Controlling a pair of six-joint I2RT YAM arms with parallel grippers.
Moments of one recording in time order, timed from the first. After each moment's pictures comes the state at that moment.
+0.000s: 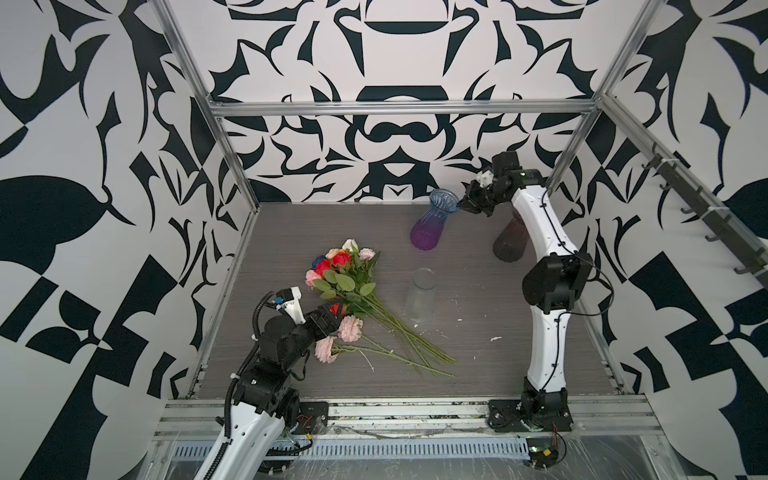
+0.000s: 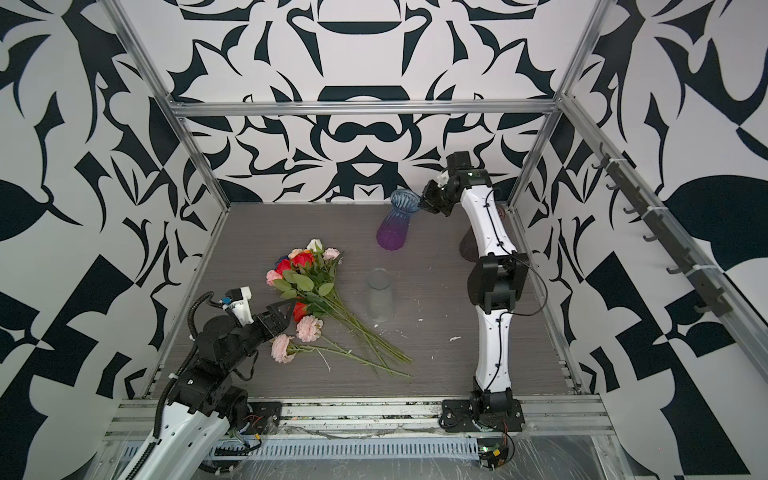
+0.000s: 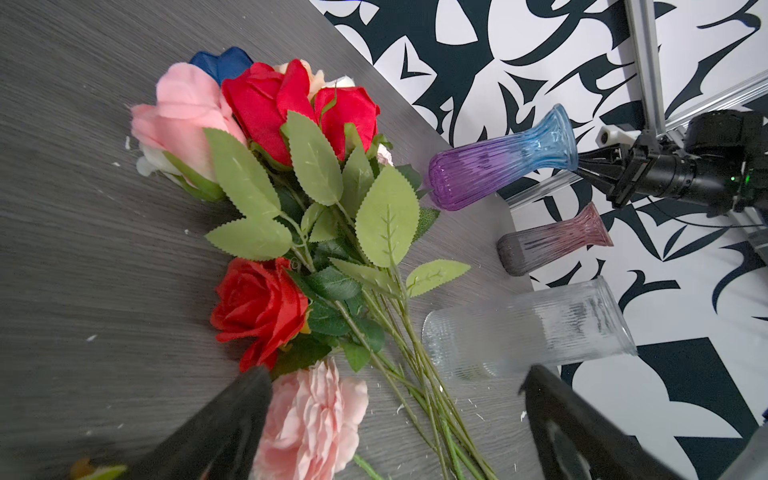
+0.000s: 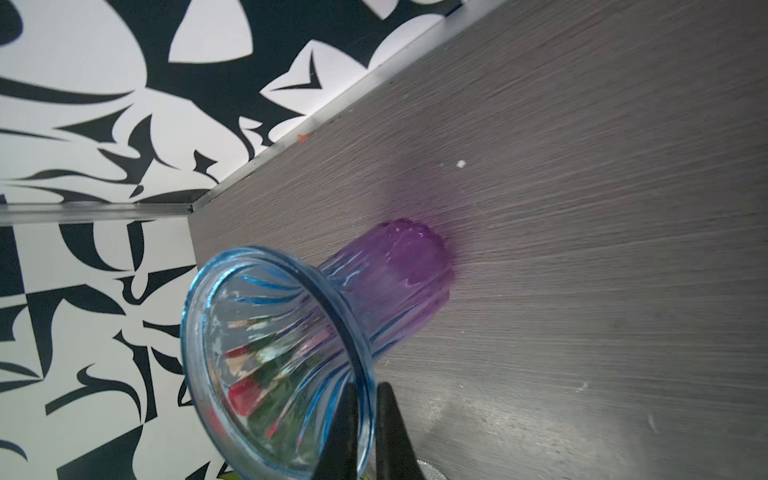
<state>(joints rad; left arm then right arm) -0.33 0.32 0.24 -0.25 0.17 -0.81 0.06 2.21 2.34 -1.10 -0.48 0.59</state>
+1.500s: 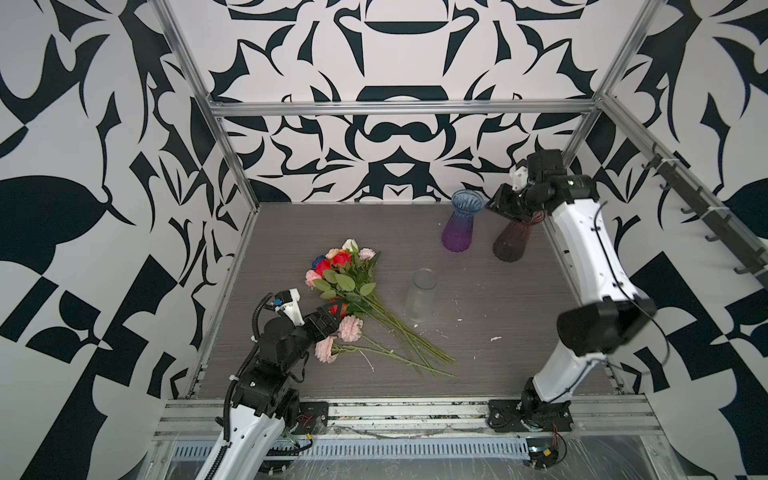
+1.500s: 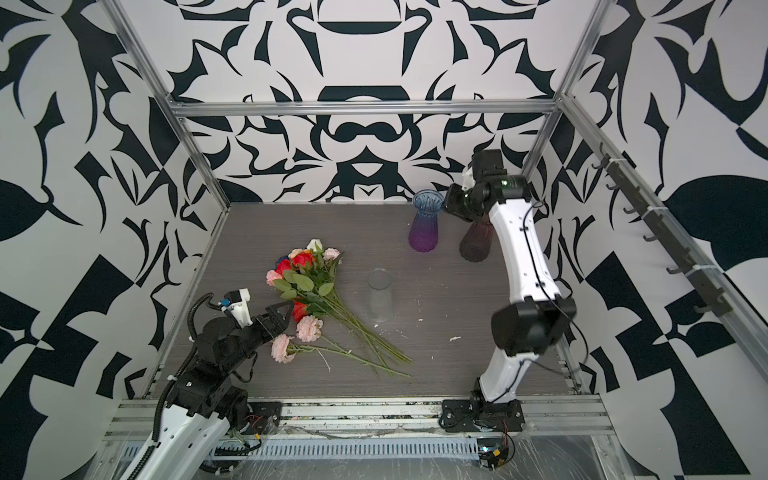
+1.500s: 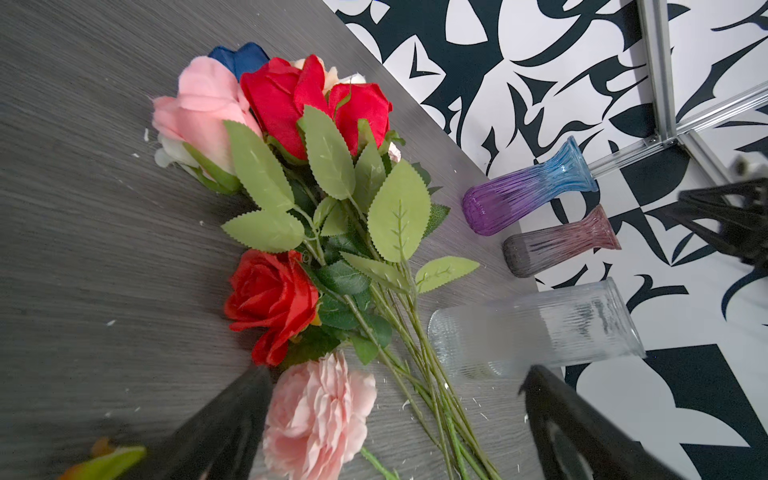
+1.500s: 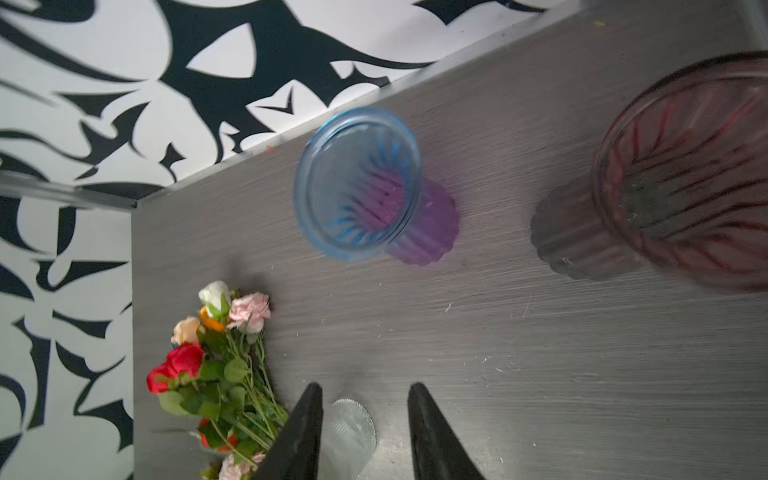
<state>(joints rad) -0.33 0.29 0.24 -0.30 0.16 -0.82 0.12 1.63 1.90 -1.12 -0.24 0.41</state>
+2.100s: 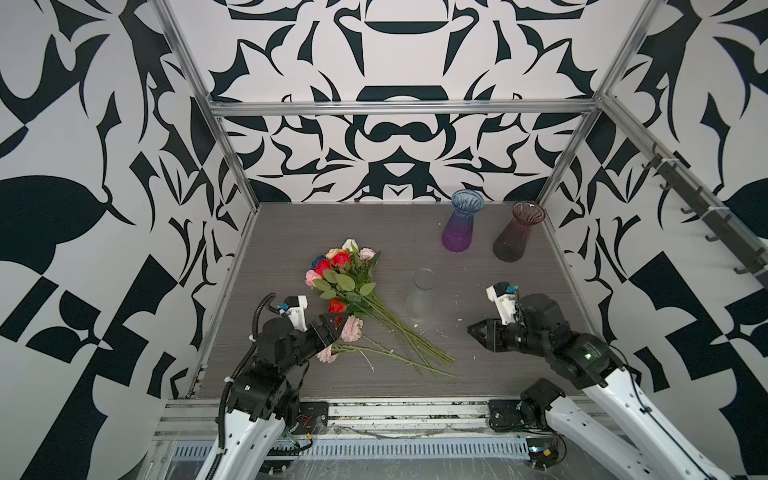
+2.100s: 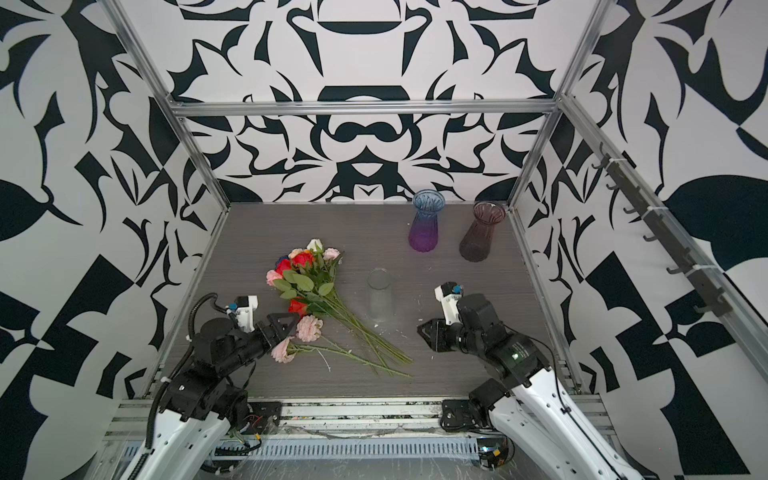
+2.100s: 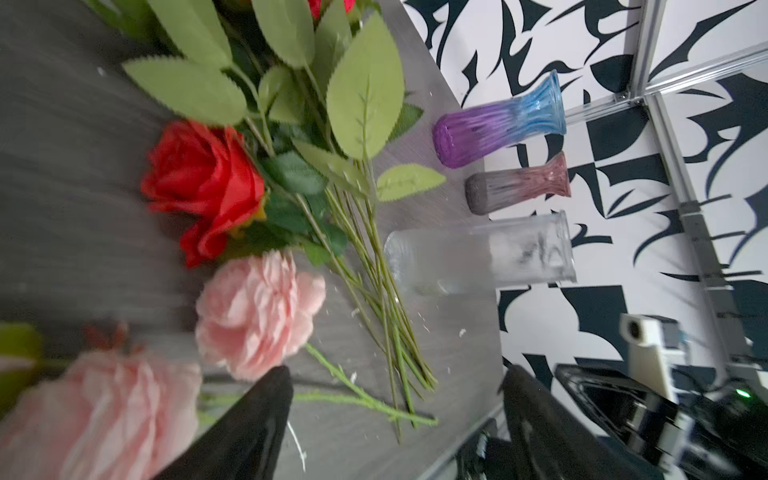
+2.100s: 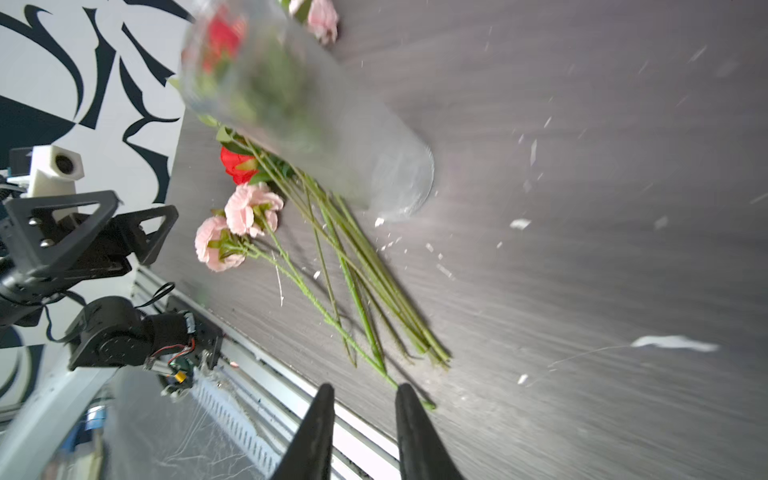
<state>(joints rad) -0.33 0.20 0.31 -0.55 0.42 -1.00 0.51 0.60 0.62 -0.82 -0.35 0.60</state>
